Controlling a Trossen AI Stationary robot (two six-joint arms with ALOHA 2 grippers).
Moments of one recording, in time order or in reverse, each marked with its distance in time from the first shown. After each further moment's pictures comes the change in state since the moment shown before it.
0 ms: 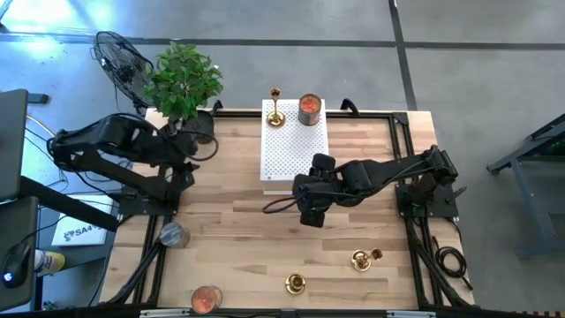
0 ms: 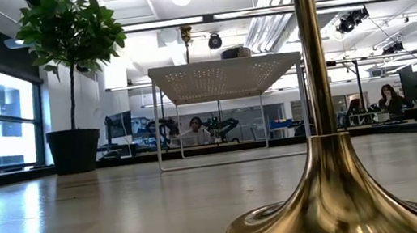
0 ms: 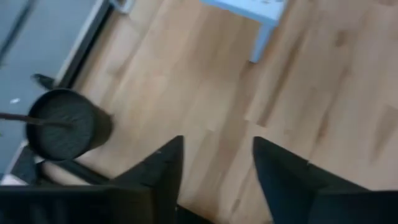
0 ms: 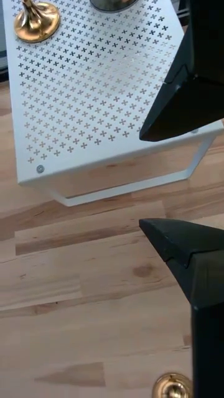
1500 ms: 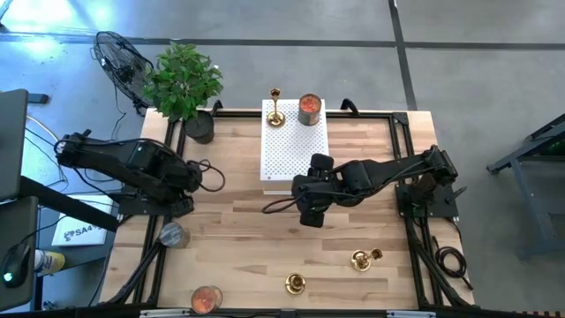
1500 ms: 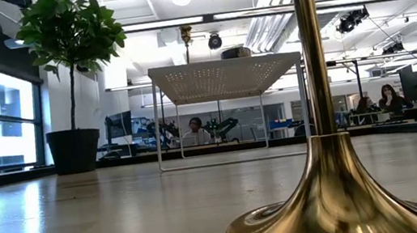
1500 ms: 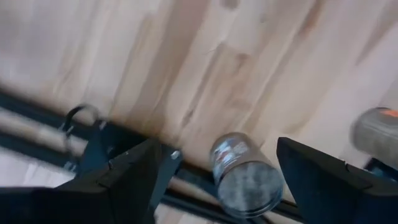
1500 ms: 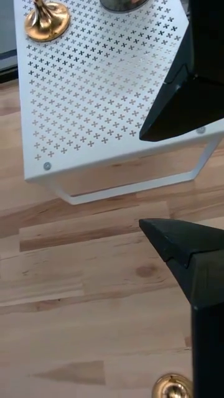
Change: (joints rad) left arm -0.112 -0.048 -0.375 0.056 0.356 -0.214; right arm 0.000 0.000 0.000 0.020 0.000 -0.034
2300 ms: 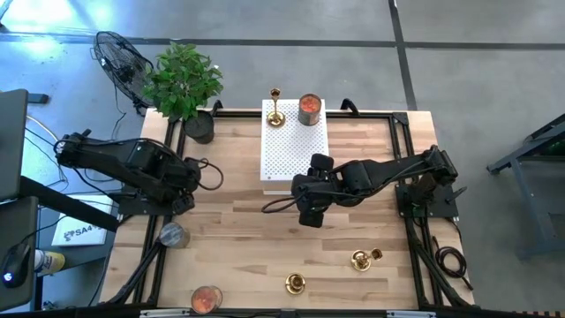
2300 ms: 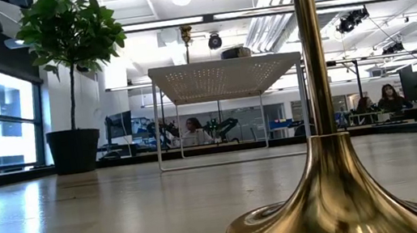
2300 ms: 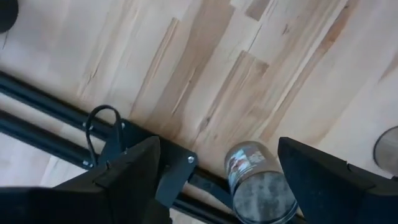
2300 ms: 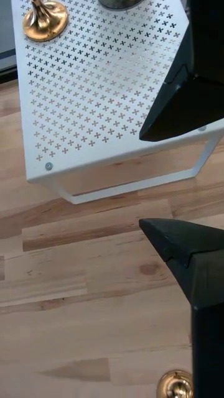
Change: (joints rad) left arm 0.001 -0.006 -0.005 -0.037 -0.083 -0.049; right arm 0.000 0.000 0.000 0.006 0.000 0.018
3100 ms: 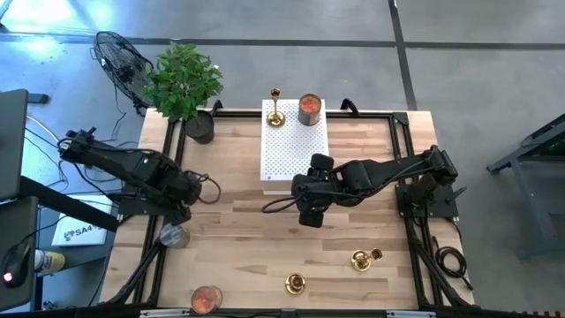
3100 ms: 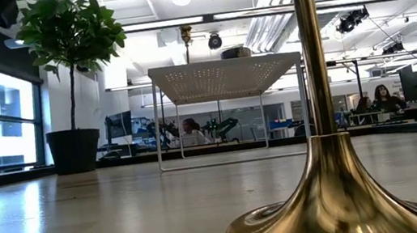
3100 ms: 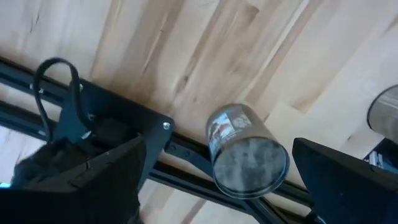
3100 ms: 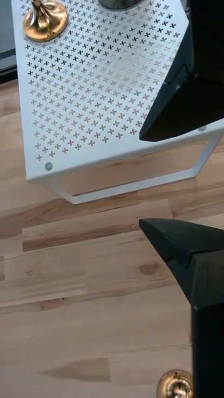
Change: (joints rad) left arm -0.126 -0.007 -0.114 0.040 0.152 -0.133; right arm 0.000 0.000 0.000 0.000 0.000 0.000
